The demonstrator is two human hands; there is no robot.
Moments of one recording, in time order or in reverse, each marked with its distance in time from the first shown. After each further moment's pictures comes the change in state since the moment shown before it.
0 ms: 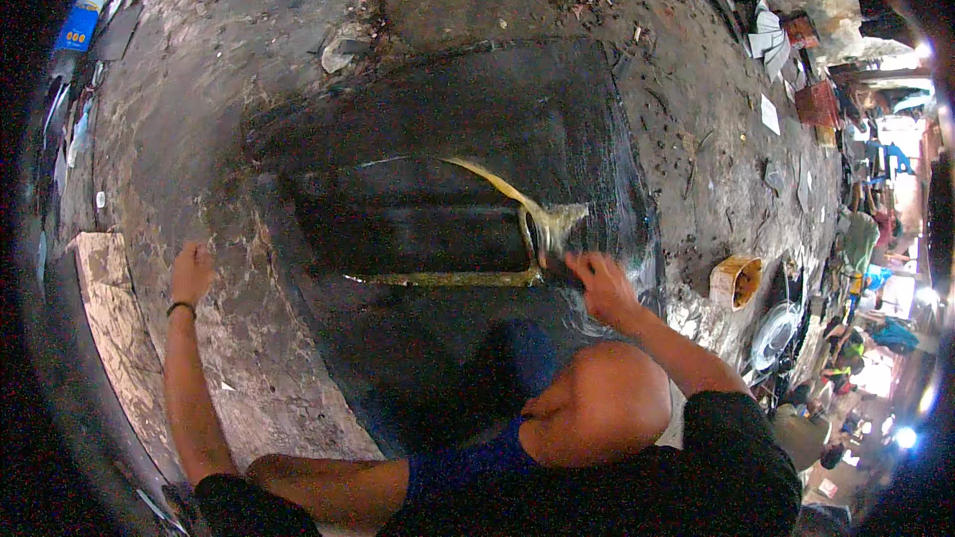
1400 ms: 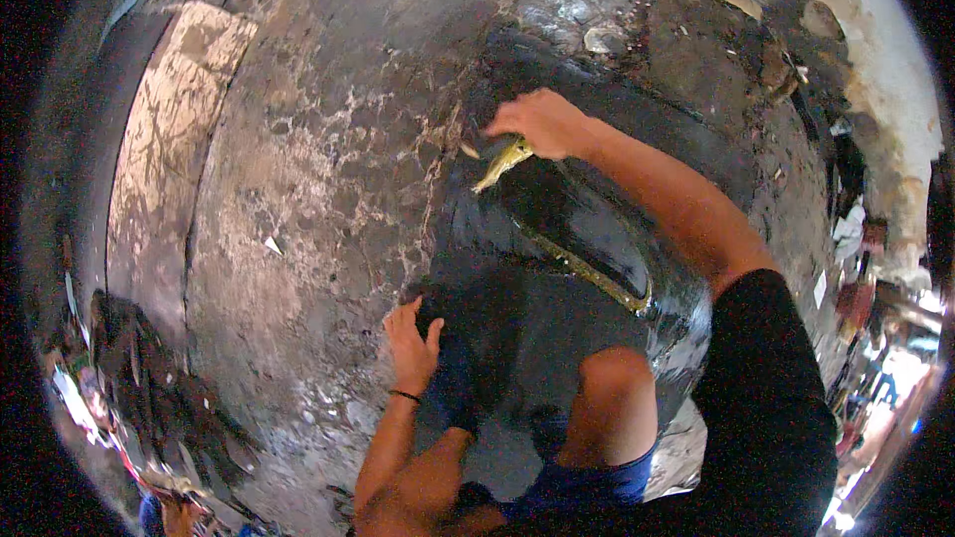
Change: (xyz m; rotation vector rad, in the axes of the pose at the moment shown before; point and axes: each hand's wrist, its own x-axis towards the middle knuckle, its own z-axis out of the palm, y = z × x) left_hand -0.281 0.098 0.226 -0.630 0.536 -0.064; right_hand 0.344 -0.311 -0.037 -0.130 -0.230 -1.117
